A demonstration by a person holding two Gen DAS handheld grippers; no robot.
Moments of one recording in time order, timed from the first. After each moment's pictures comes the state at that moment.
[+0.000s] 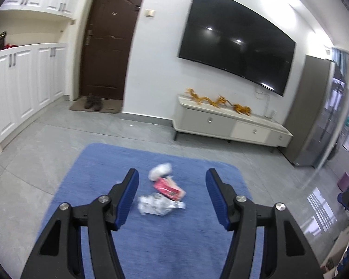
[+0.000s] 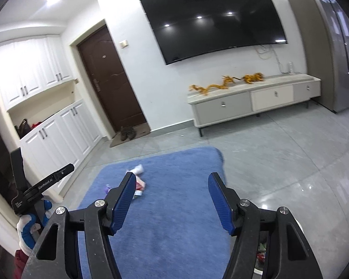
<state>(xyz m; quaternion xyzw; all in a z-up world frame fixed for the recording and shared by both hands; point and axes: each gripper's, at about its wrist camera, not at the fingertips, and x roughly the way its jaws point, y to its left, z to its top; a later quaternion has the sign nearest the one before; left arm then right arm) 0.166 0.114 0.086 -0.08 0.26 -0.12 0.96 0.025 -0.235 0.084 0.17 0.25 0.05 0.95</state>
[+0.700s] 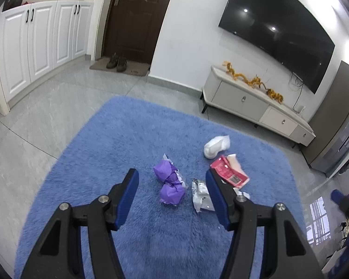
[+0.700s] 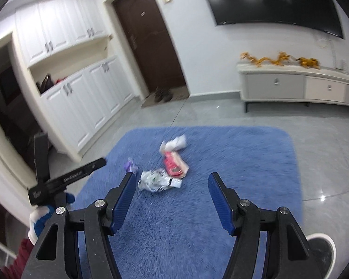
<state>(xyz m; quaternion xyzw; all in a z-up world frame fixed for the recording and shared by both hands) 0.268 0.172 -0.046 -0.13 0.37 -0.06 0.92 0.172 -0.123 -0.002 0.10 0.34 0.19 0.92</state>
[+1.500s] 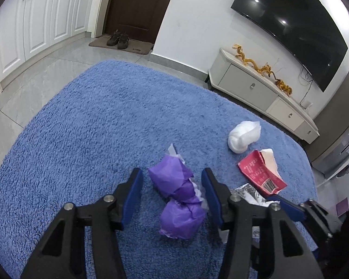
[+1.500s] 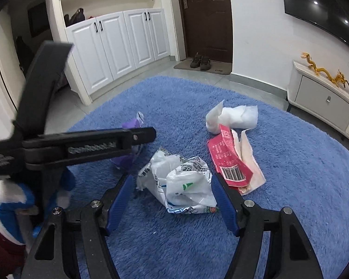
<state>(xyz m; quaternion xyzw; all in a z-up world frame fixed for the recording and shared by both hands) 0.332 0.158 -0.120 -0.15 0.41 -0.06 0.90 0.264 -0.004 -0.120 -0.05 0.38 0.29 0.88</state>
